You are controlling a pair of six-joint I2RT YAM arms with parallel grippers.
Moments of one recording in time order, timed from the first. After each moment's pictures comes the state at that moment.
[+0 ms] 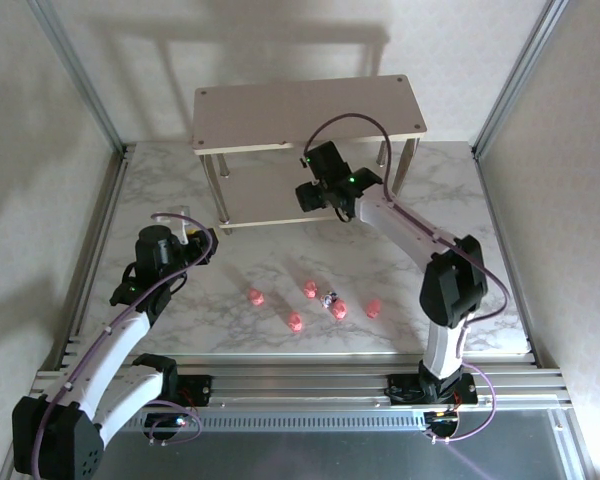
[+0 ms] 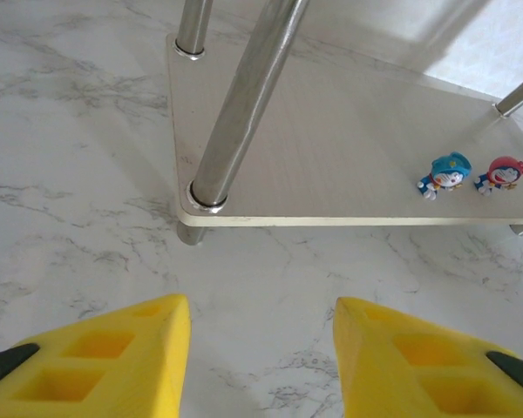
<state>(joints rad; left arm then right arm) -0.17 0.88 0.56 -0.12 0.10 -0.37 0.66 1.82 1.66 -0.69 0.20 0.10</state>
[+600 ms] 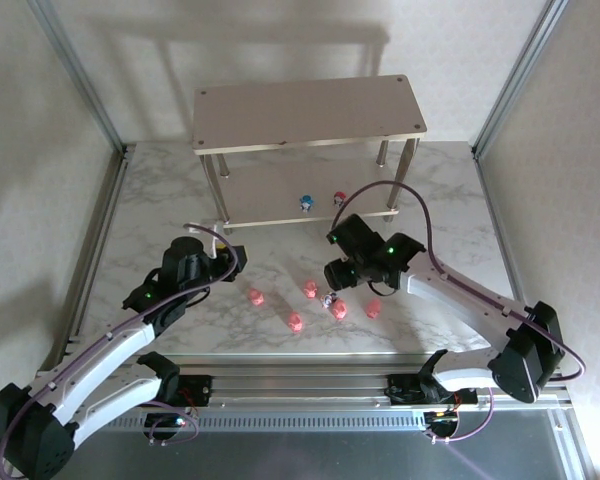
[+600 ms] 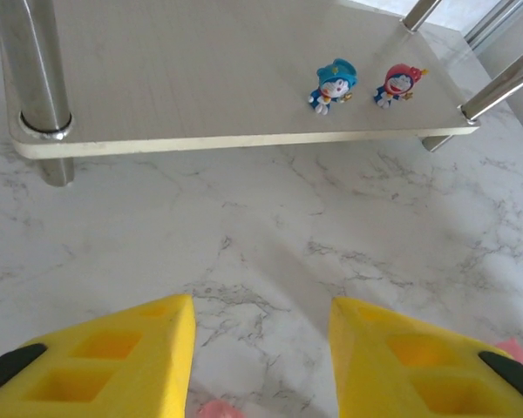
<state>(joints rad) -0.50 0.86 0.57 -0.19 -0.02 -0.48 0.82 1.31 1.08 -0.90 0.10 0.30</state>
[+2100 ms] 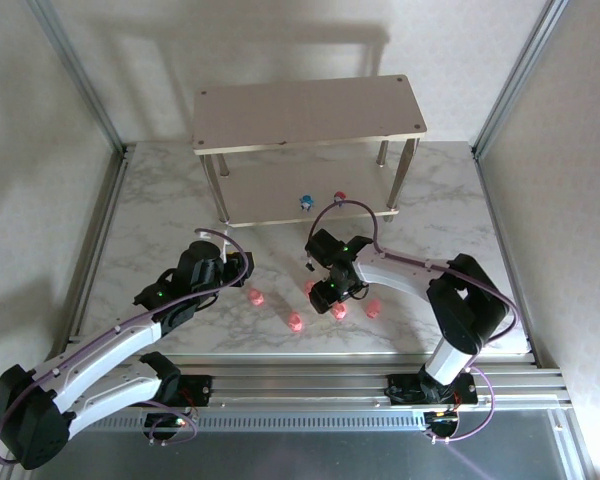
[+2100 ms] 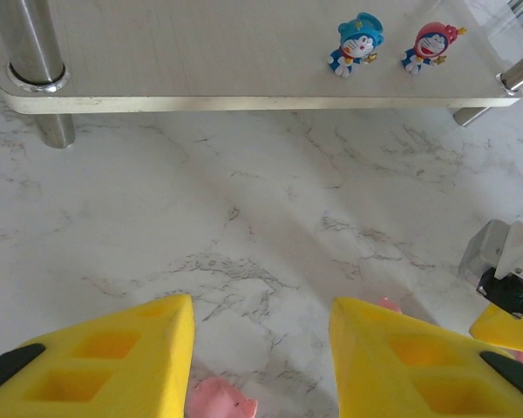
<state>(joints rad) -0.60 0.92 0.58 -0.22 -0.14 -0.53 0.83 1.68 1.05 -0.80 -0.06 0.16</state>
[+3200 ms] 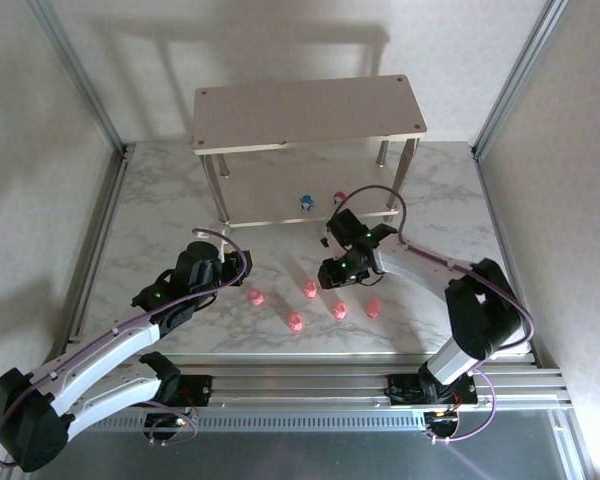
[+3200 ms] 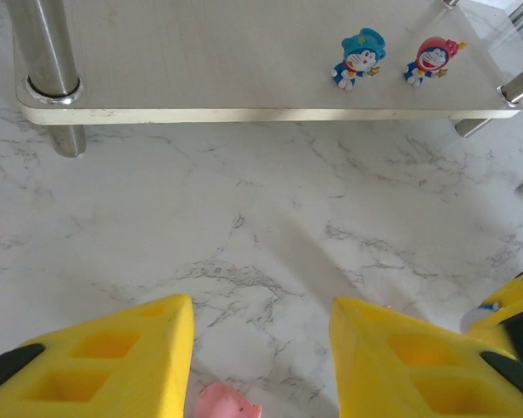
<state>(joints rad) -0.60 0.90 0.58 -0.22 -0.16 -0.52 0.67 1.57 1.05 -0.71 -0.22 0.31</state>
